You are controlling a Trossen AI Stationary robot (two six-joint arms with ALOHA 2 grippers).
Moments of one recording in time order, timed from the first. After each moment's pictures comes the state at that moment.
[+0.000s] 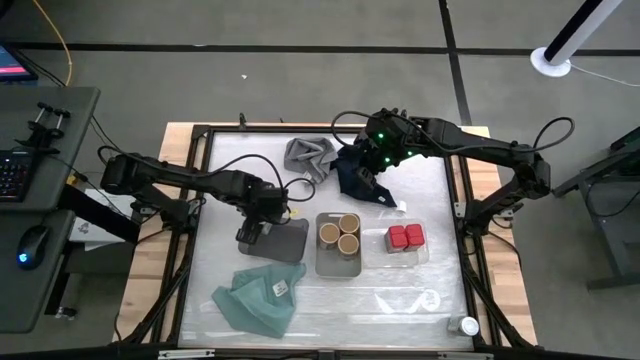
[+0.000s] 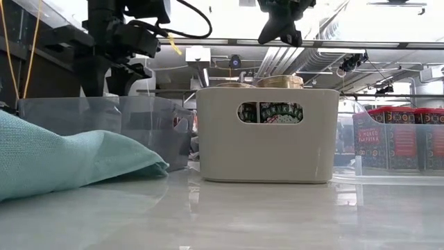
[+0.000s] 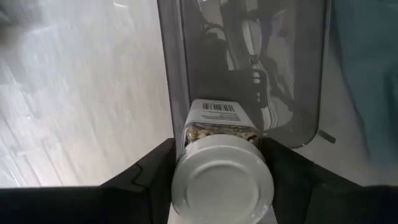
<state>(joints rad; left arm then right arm) -0.03 1.49 1.06 -1.04 -0.03 0.24 -0.26 1.49 1.51 -0.88 -0.16 0.30</state>
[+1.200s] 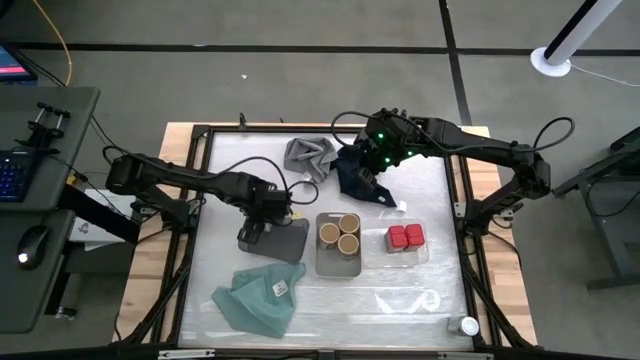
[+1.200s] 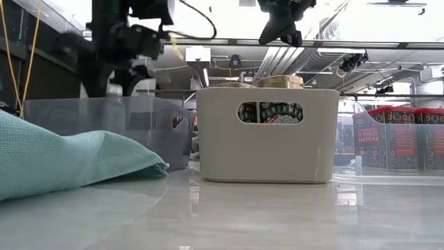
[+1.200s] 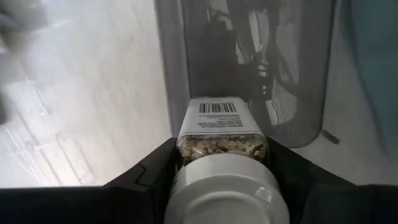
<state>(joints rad) -0.03 1.52 1.10 -1.07 -0.08 0.26 -0.26 1.49 1.51 -0.89 -0.15 0.29</state>
